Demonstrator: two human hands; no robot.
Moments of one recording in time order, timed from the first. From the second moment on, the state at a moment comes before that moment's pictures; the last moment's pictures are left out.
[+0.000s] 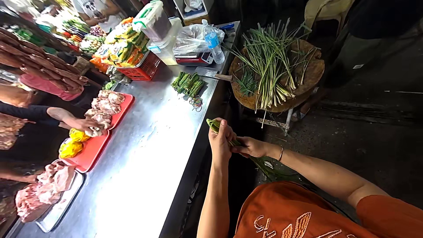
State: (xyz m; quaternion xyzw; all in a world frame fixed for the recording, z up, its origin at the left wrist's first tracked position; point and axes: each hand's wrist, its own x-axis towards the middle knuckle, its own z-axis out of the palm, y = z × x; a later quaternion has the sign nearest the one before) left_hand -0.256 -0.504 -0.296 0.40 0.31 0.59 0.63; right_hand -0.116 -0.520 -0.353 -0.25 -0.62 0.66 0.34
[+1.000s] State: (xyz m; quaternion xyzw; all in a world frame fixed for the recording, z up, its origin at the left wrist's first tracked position) left_hand -0.286 -0.529 -0.312 0.28 0.46 0.76 0.35; right_hand -0.223 -0.576 -0.348 -0.17 -0.22 0.84 0.46
